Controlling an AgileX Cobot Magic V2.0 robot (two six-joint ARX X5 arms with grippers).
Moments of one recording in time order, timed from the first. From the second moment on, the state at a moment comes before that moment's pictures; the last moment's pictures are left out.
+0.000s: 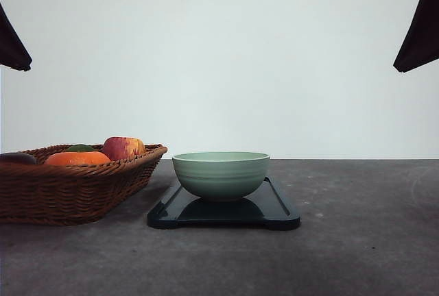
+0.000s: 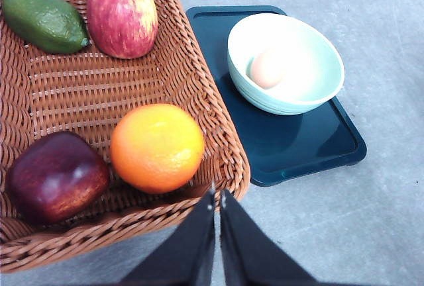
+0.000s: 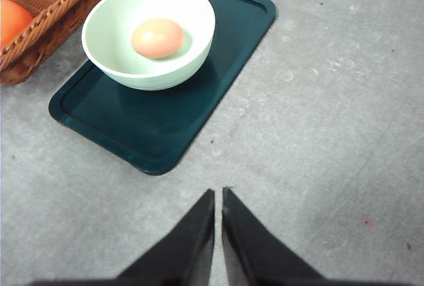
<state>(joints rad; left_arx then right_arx) -0.52 0.67 0.61 -0.48 -0.02 -0.27 0.44 0.80 0.68 -0.53 -0.11 0.05</state>
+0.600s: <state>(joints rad) -0.20 0.32 0.33 -0.34 -0.02 -0.11 0.44 0.80 0.68 -0.53 -0.10 0.05</state>
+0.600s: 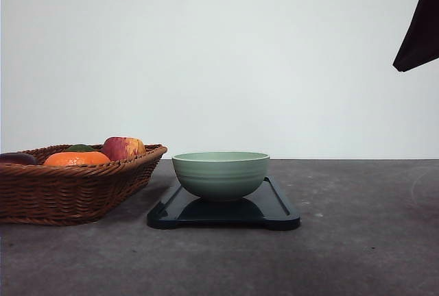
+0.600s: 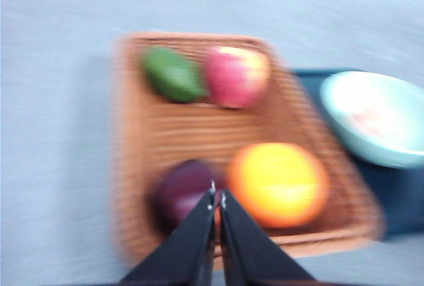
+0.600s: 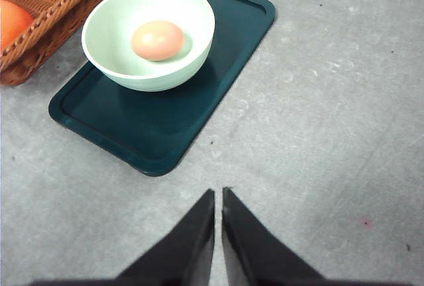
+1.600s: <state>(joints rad) -0.01 0.00 0.03 -0.18 -0.02 -0.07 0.44 0.80 0.68 -0.53 -0.10 0.05</state>
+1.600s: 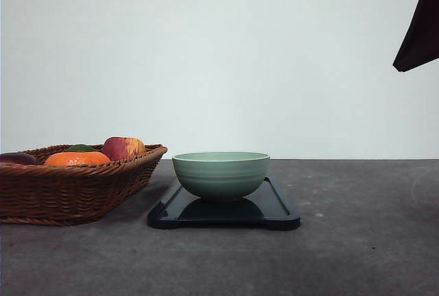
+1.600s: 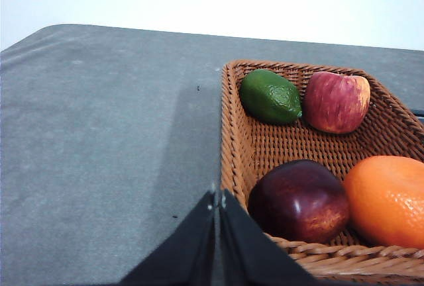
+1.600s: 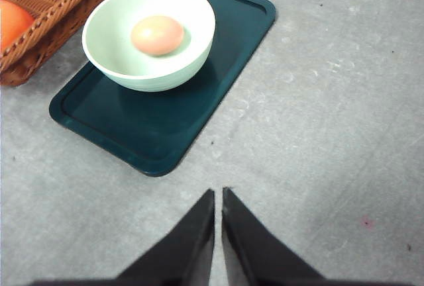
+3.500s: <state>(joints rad) -0.01 0.00 0.03 -0.18 -0.02 -0.07 0.09 0.00 0.02 -0.12 -0.02 -0.05</state>
